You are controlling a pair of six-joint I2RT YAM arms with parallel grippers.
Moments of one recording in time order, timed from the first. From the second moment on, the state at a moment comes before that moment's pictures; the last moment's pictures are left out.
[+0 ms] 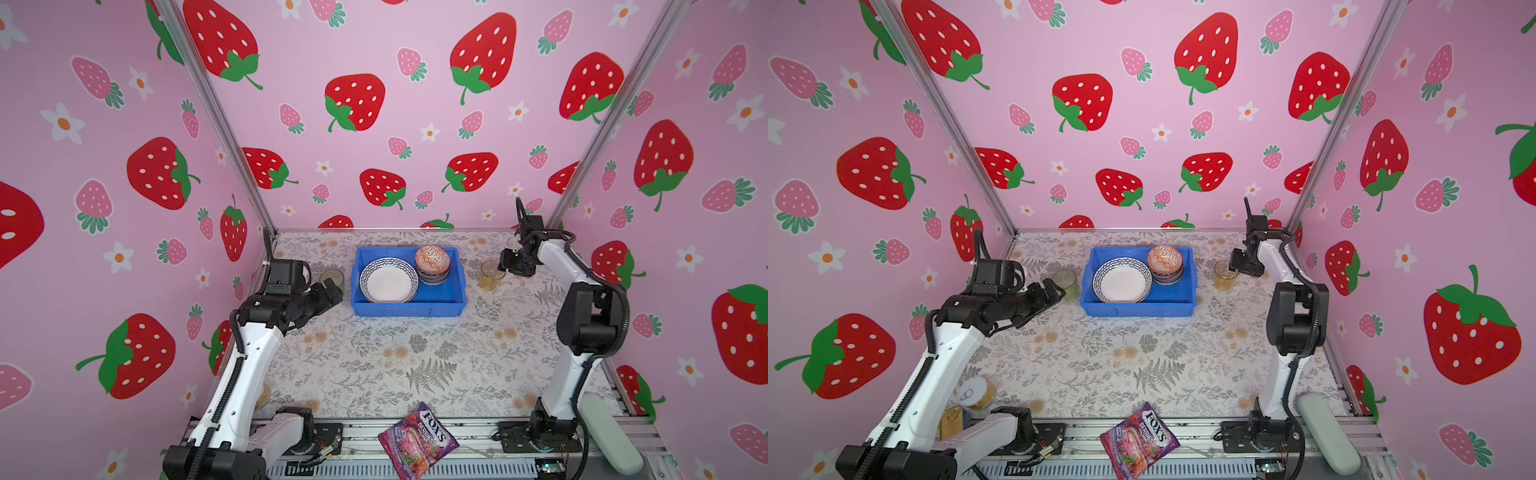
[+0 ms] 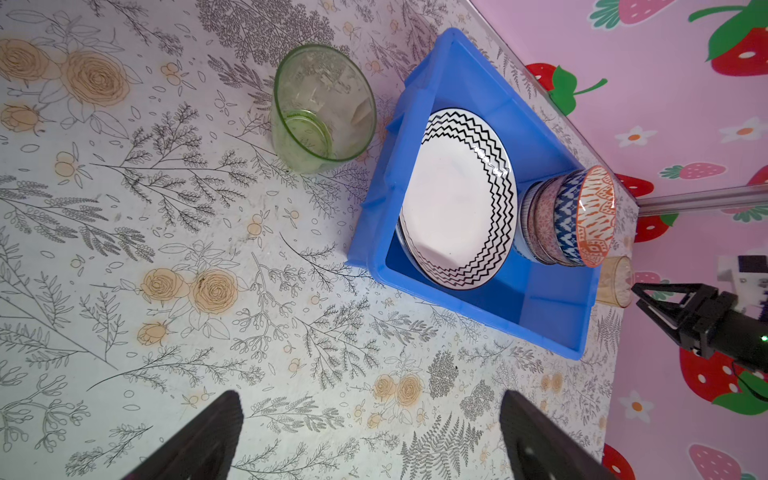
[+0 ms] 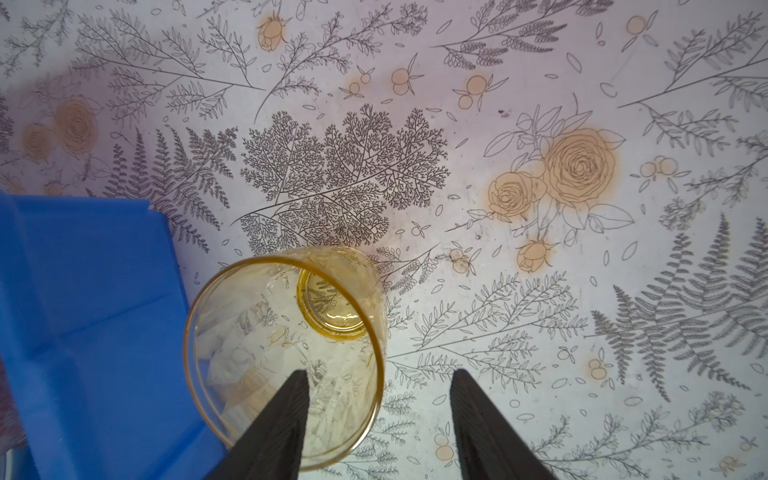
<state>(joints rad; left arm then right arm) -0.06 1.10 1.11 -0.93 0.23 -0.60 0.09 1.98 1.69 -0.88 -0.07 0.20</state>
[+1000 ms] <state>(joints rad) -0.03 1.14 1.08 -0.89 0.28 -0.58 0.11 2.05 1.67 -0.86 -0.05 0.22</state>
